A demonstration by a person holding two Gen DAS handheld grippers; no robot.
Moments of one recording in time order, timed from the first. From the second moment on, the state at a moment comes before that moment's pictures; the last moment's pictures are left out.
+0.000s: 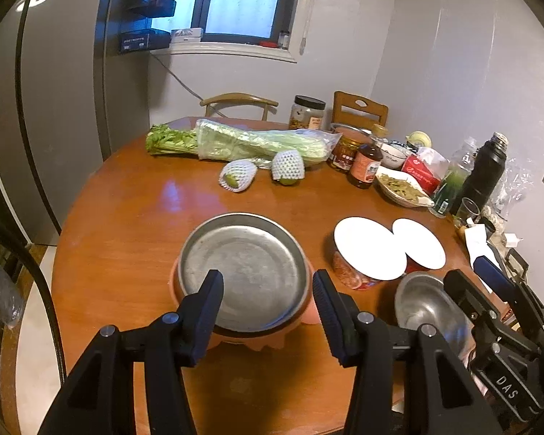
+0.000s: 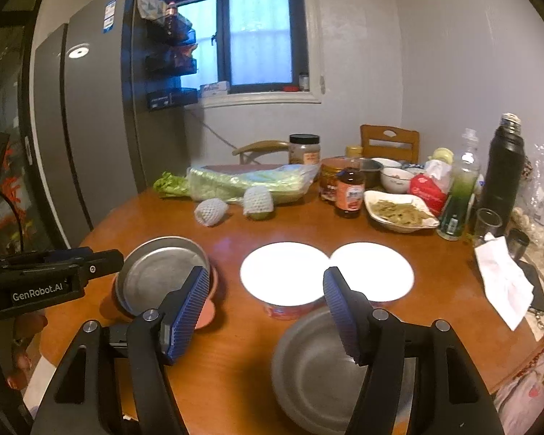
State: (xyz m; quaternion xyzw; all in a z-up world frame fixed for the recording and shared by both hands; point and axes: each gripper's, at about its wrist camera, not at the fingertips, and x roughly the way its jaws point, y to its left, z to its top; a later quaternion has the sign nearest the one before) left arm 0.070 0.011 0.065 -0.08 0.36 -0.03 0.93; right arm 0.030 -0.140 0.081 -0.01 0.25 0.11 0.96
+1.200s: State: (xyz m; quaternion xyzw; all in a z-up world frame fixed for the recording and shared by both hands) left arm 0.096 -0.110 0.015 -0.05 0.42 -0.11 0.90; right arm 0.026 -0.289 0.031 0.04 0.33 0.03 0.94
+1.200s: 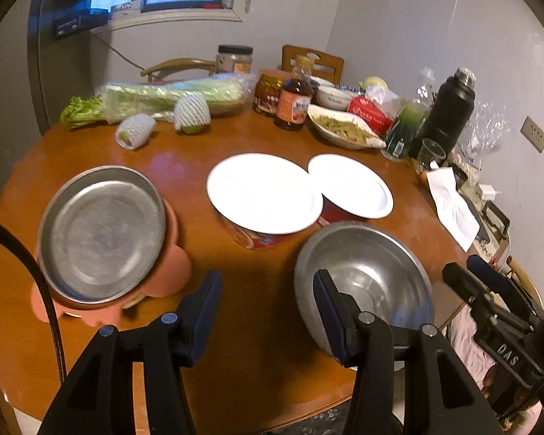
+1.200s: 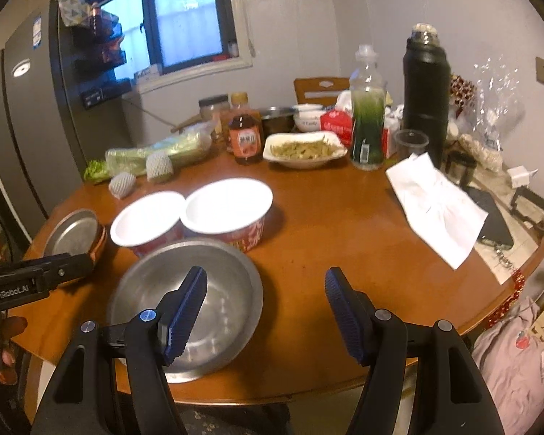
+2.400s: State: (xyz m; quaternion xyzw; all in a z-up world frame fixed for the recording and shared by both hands) left arm 0.116 -0.154 -0.030 -0.04 0.46 -0.14 0.87; right arm 0.048 -0.273 -0.011 0.04 0.36 0.08 0.93
